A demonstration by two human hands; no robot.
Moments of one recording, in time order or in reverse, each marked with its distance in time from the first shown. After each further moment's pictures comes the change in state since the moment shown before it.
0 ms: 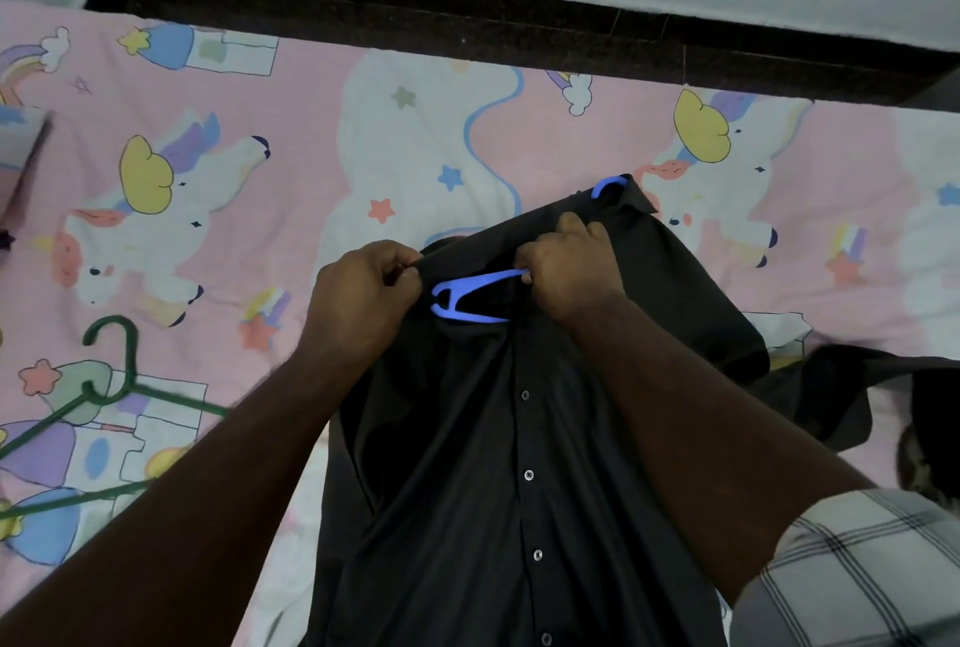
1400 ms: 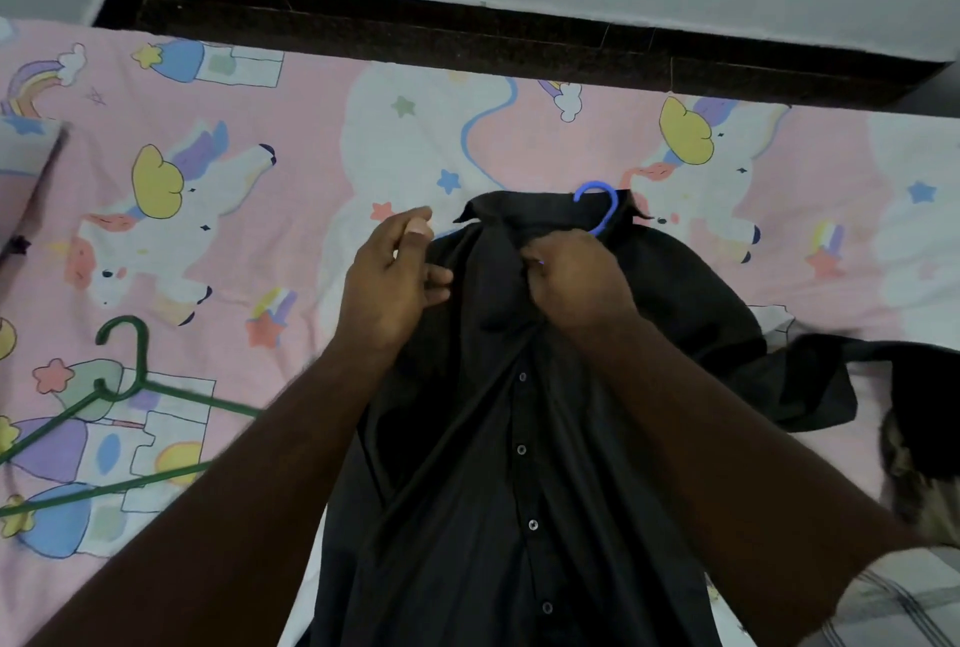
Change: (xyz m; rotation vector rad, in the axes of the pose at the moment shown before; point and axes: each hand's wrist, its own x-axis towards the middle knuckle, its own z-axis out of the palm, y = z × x) left_hand -0.012 0.029 0.014 -0.770 0.052 -0.171; right_hand -0.032 -0.004 -0.009 0.359 0.217 0.044
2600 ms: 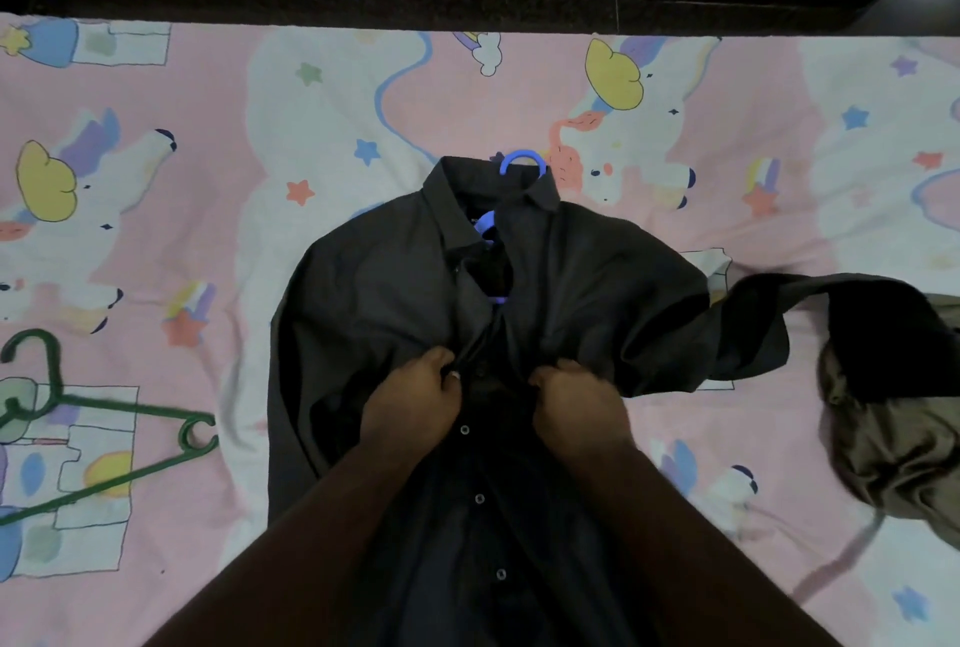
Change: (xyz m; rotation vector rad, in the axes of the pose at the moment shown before) left_hand -0.070 -0.127 0.059 1.014 -0.362 -0.058; right_hand -0.160 0.051 0.052 -0.111 -0.381 0.389
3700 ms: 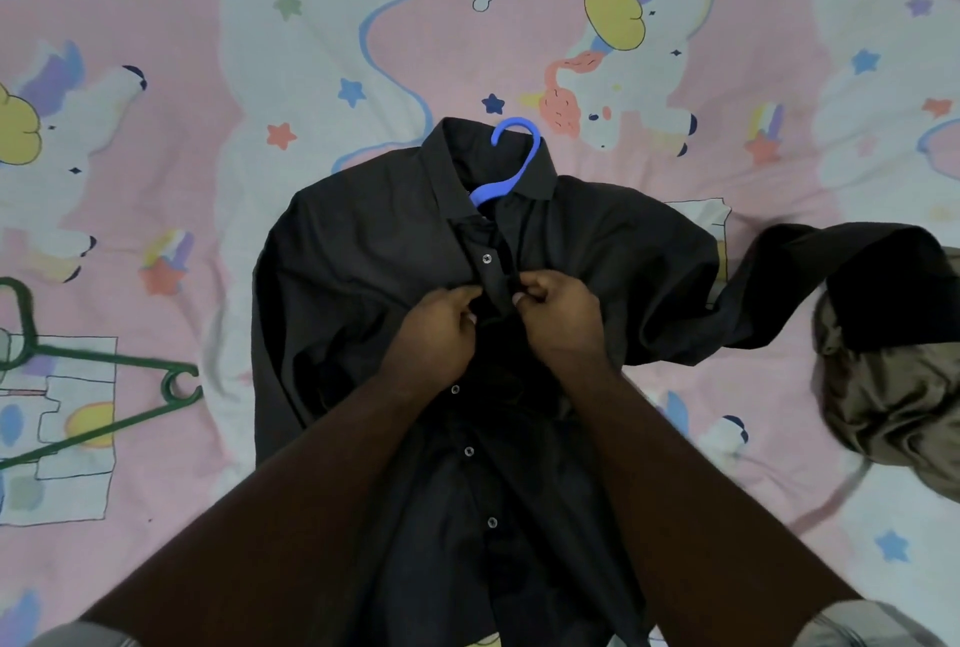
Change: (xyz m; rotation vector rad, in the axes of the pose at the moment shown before) left_hand 0.014 0.015 0.021 -0.107 0.054 0.229; right_hand 0.030 -0.012 -0.003 0.714 0.205 0.169
